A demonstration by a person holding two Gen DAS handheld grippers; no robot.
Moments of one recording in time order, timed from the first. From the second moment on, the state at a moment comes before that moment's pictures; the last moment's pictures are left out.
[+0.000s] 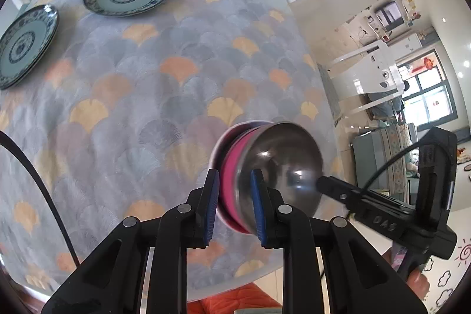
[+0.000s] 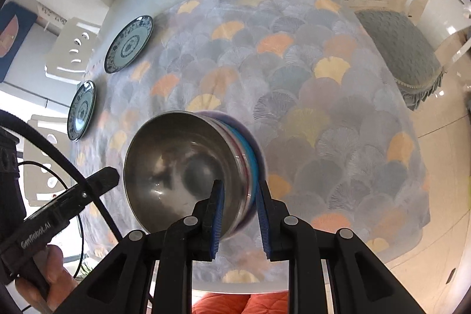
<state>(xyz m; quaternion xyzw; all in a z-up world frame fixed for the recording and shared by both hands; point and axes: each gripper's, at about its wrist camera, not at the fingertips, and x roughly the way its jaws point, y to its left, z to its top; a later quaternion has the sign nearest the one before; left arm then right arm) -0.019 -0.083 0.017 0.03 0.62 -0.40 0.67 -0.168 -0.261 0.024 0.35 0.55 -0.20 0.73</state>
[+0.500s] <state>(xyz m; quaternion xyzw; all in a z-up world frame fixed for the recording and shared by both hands) -0.017 -0.084 -0.010 0.01 0.65 -0.41 0.64 -0.162 -0.267 0.040 0.35 0.54 -0.20 0.74</state>
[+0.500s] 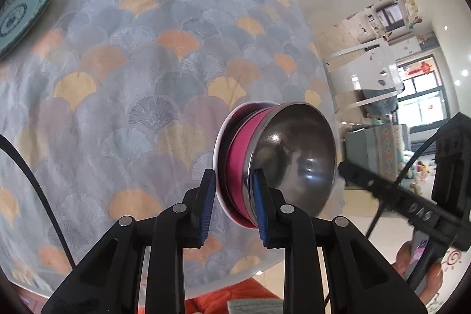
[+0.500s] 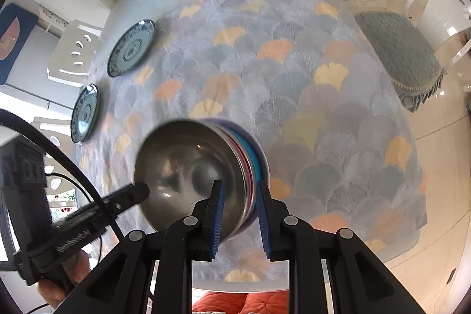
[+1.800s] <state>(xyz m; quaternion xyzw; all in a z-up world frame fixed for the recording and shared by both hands) 0.344 -0.094 -0.060 -0.08 0.66 -0.25 0.70 0.216 -0.330 -0.059 0.41 0.57 -0.11 0.70</state>
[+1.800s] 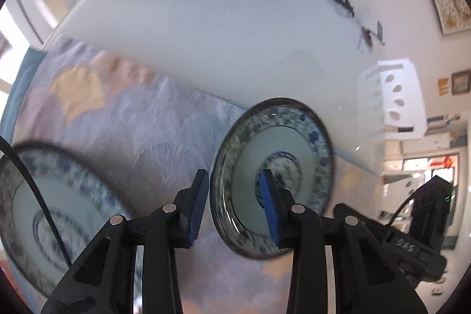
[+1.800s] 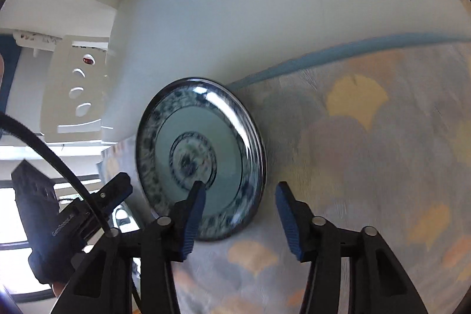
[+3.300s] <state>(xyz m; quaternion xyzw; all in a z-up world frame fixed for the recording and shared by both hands) 0.125 0.127 0.062 -0.05 0.50 -0.25 0.83 0.055 -0.093 0.059 0.22 0.55 0.01 0.80</state>
